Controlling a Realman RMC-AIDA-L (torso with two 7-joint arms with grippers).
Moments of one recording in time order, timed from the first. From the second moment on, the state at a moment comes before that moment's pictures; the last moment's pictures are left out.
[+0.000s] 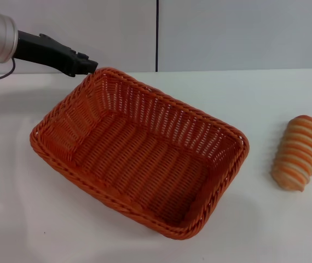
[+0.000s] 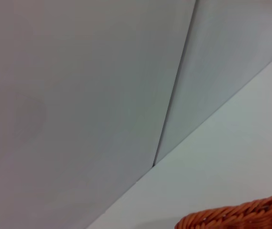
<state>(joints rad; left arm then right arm) -0.66 -2.05 0.94 1.18 2.41 1.42 -2.17 0.24 2.00 -0.01 -0.35 -1.40 -1.55 1.35</state>
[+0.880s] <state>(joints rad) -0.74 -2.06 1.02 0.99 2.56 1.31 -2.18 0.24 2.00 -0.01 -0.35 -1.41 -1.52 1.35</state>
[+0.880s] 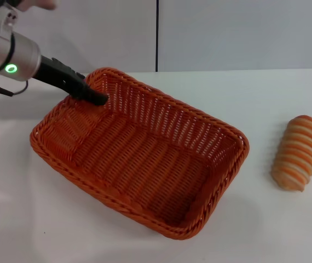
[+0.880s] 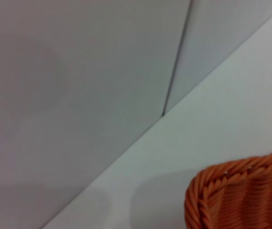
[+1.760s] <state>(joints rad) -0.74 -2.06 1.11 1.00 2.58 1.25 -2.21 0.23 2.00 -0.01 -0.35 -1.41 -1.50 1.35</state>
